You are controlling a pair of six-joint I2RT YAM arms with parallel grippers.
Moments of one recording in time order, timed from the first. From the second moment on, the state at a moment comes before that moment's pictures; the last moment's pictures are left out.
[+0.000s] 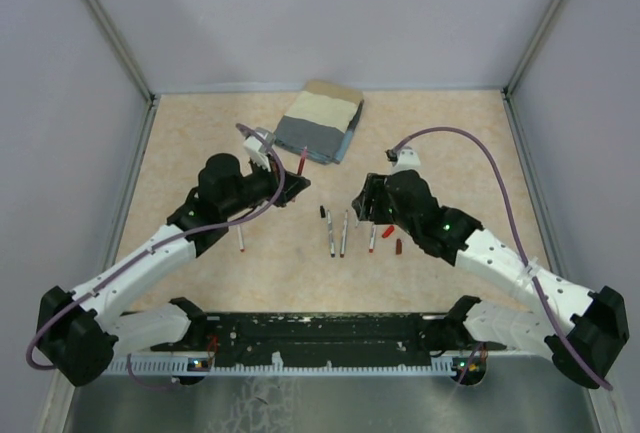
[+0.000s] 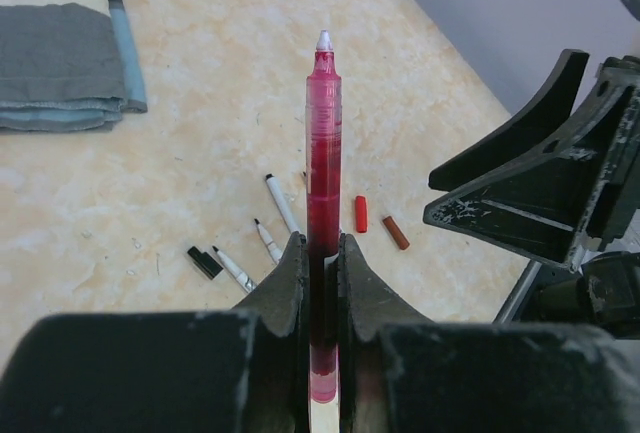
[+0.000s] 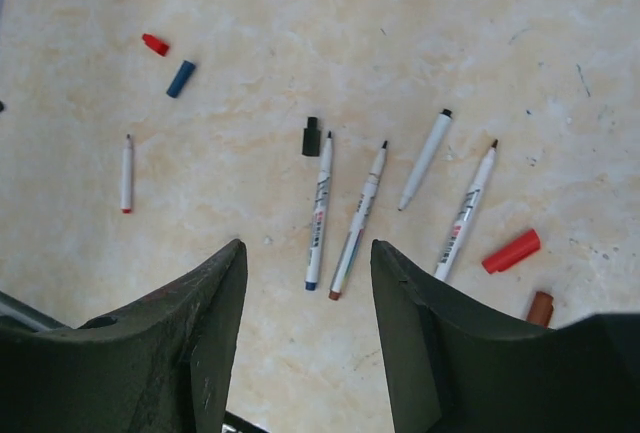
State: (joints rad) left arm -0.64 1.09 0.79 0.10 0.23 -0.41; right arm 0.77 1.01 0.82 -0.34 0.23 0.63
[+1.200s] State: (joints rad) left arm -0.31 1.08 0.86 0.03 0.31 -0.29; right arm 0.97 1.57 0.98 -0.29 0.06 0.57
